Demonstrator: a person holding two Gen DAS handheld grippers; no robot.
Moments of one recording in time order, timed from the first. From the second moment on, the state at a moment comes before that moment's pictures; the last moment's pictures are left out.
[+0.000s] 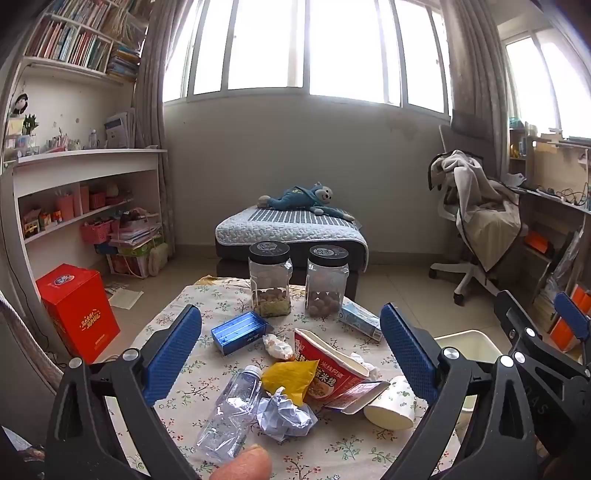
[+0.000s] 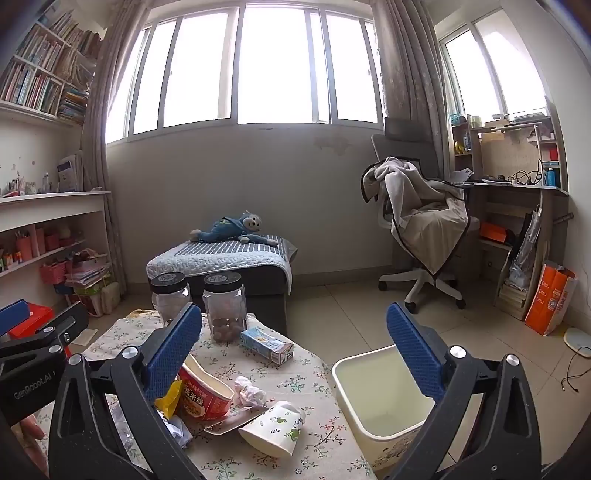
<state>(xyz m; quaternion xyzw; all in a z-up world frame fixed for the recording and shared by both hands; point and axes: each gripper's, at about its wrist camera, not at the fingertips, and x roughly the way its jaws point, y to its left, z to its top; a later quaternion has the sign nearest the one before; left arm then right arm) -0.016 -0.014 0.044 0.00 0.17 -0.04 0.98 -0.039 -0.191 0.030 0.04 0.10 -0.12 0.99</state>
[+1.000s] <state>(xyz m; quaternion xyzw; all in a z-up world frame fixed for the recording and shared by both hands) 0.002 0.004 0.031 -0.04 0.23 -0.04 0.97 -0.022 -0.196 0.017 0.06 0.16 -0.10 0.98</state>
